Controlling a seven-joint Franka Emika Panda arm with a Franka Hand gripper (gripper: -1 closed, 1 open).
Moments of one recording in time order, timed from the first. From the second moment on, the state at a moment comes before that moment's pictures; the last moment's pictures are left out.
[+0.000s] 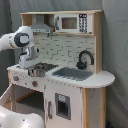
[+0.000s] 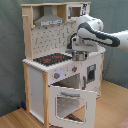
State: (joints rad) arm -1.13 -1.05 1.16 -1.78 0.77 1.26 -0.95
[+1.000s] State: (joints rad) arm -1.03 -1.05 1.05 -1.93 0.76 1.49 -0.97
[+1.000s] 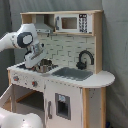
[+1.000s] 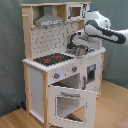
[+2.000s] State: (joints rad) arm -1.25 -1.04 1.12 -1.96 0.79 1.64 -1.06
